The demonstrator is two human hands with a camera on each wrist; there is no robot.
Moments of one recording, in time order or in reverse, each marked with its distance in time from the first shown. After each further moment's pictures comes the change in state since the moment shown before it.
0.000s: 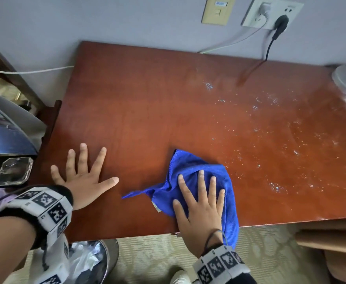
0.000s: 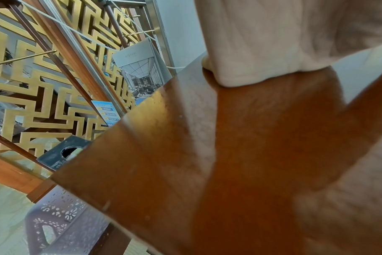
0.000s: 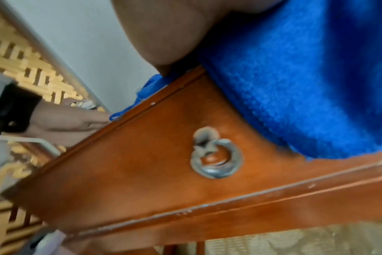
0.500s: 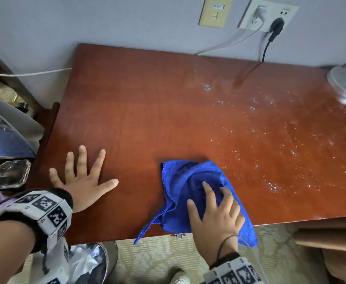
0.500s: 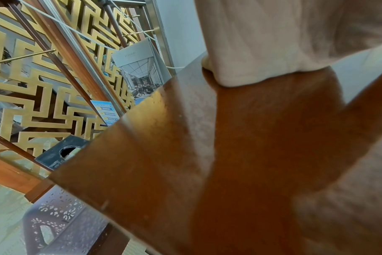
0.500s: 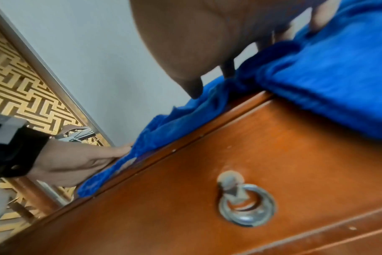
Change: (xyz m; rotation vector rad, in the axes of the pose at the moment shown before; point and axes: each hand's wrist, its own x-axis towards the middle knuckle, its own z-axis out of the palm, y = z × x) left_hand 0.000 0.000 -0.001 0.002 -0.008 0.005; right_hand -0.012 -0.004 -0.015 -0.024 0.177 0.331
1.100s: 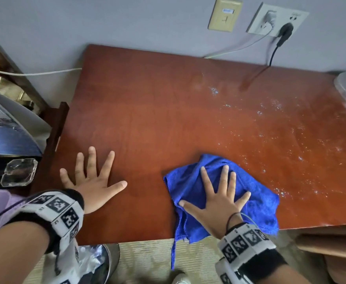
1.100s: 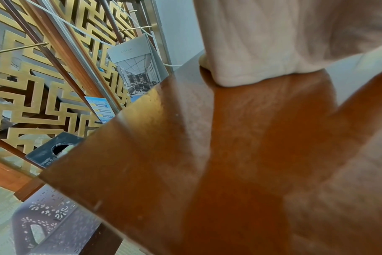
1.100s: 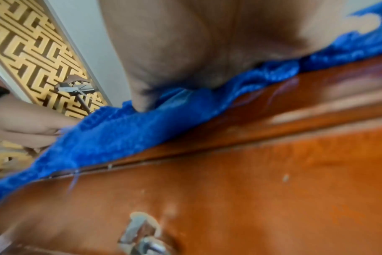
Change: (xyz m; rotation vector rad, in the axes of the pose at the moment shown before) left_hand 0.003 0.000 0.001 0.002 -0.009 0.014; right_hand 0.045 0.000 -0.008 -0.201 -0.367 -0.173
